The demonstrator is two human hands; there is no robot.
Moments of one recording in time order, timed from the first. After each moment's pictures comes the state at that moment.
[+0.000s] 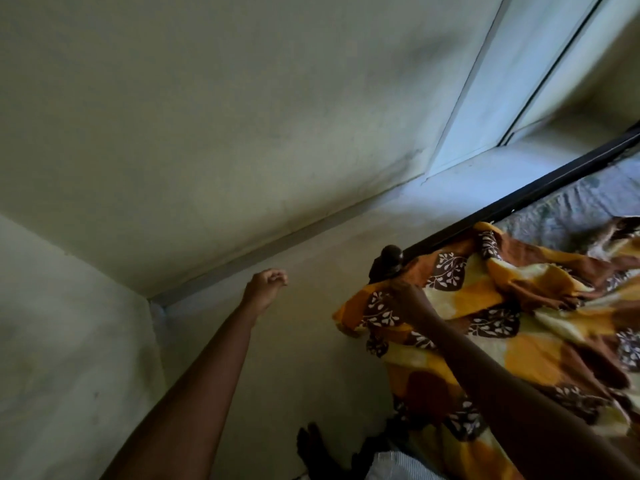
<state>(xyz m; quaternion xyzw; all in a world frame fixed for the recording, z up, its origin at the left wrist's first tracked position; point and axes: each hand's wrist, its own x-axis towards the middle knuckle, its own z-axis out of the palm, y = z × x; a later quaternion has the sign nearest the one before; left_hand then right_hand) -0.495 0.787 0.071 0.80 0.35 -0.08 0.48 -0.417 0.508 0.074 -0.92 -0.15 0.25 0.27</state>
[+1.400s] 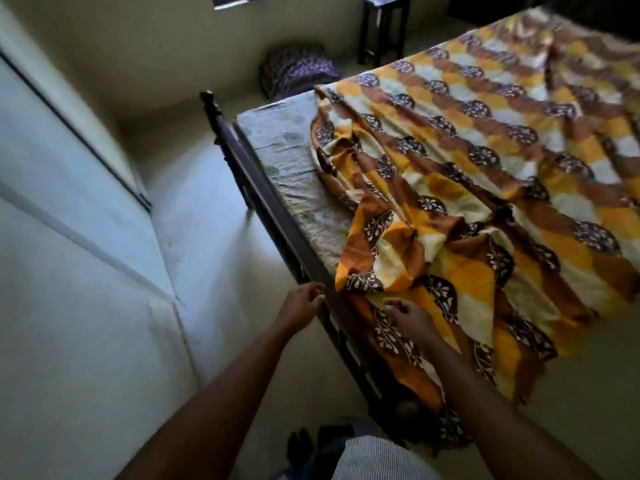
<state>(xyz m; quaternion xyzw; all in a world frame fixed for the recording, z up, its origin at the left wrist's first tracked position) 0.009 0.527 0.069 0.75 -0.52 -0.35 0.20 -0.214 0.485 0.057 -0.52 0.65 -0.14 0.54</state>
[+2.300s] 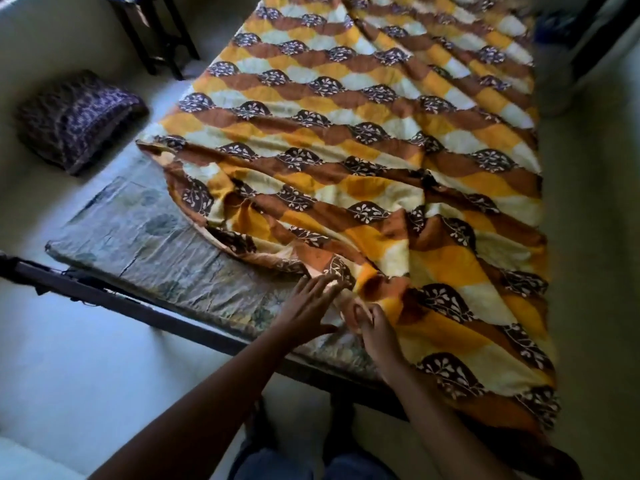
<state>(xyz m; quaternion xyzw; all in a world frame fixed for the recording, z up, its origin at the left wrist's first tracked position) 0.069 0.244 0.029 0.31 -0.93 -0.19 -0.03 -0.061 0.351 0.036 -0.28 0.79 -0.32 0.44</state>
